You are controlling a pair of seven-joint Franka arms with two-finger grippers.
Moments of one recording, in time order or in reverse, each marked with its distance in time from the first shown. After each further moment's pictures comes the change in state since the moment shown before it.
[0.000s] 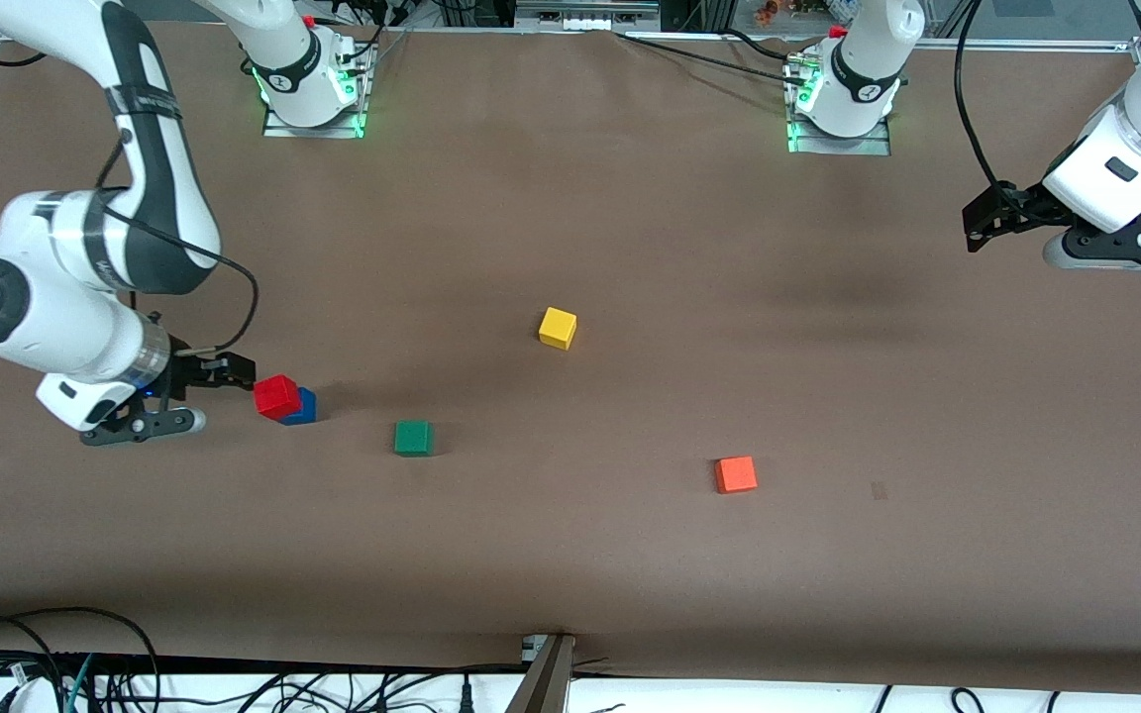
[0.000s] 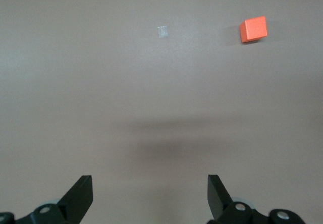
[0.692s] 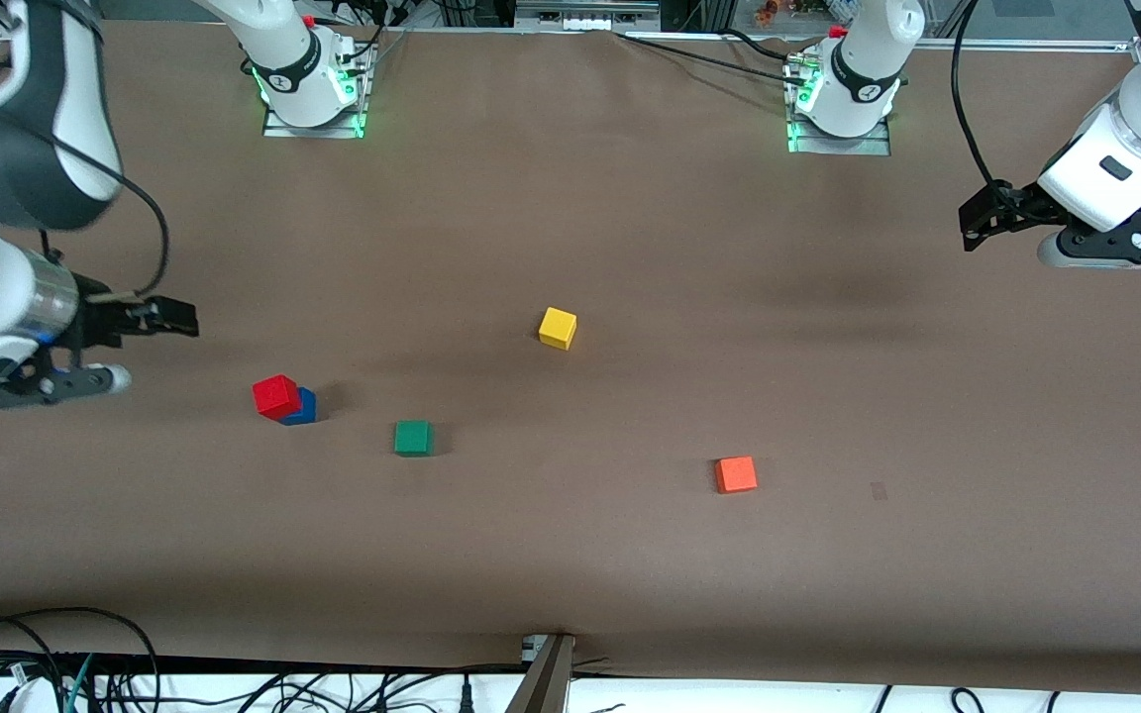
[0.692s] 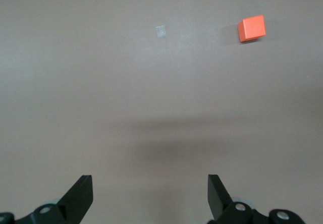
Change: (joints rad) left arm -0.001 0.000 -0.005 0.001 0.000 -0.002 0.000; right arm -0.015 -0.098 -0.022 0.207 -0.002 -0.385 0.000
